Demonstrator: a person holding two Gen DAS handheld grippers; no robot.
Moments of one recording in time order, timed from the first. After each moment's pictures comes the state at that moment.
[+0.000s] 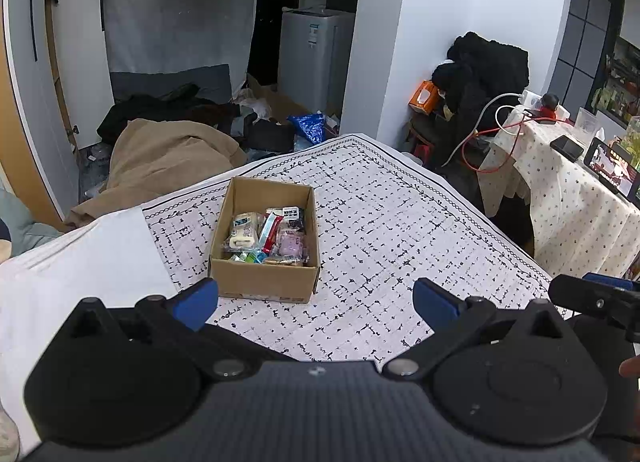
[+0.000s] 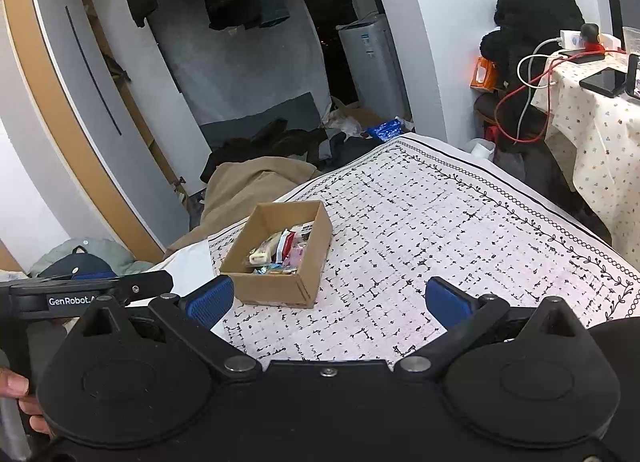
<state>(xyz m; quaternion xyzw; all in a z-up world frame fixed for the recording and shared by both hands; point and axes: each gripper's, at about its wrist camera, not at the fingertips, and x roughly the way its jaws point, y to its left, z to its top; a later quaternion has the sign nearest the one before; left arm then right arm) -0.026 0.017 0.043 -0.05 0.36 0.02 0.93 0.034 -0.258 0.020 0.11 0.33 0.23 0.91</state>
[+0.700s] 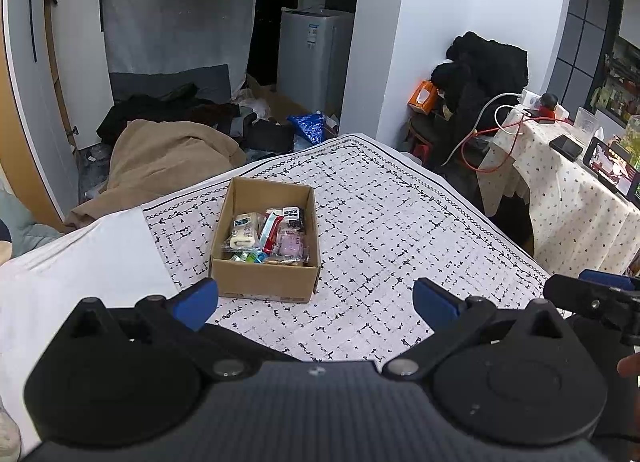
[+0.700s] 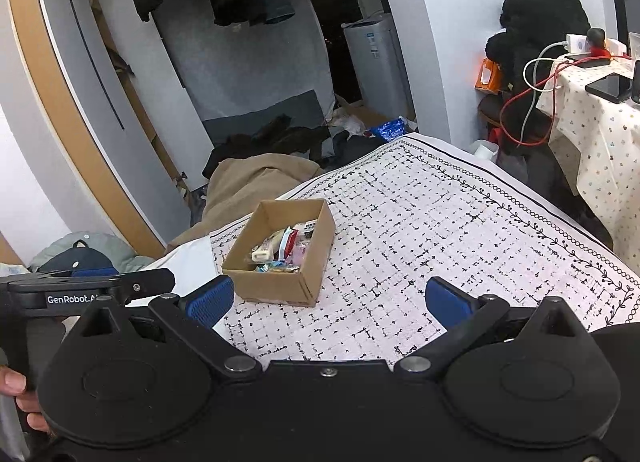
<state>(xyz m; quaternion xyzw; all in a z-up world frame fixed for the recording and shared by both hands) -0.027 0.020 0.045 -0.05 0.36 0.02 0.93 0.034 -0.255 0.022 0.10 0.33 0.23 0.91</state>
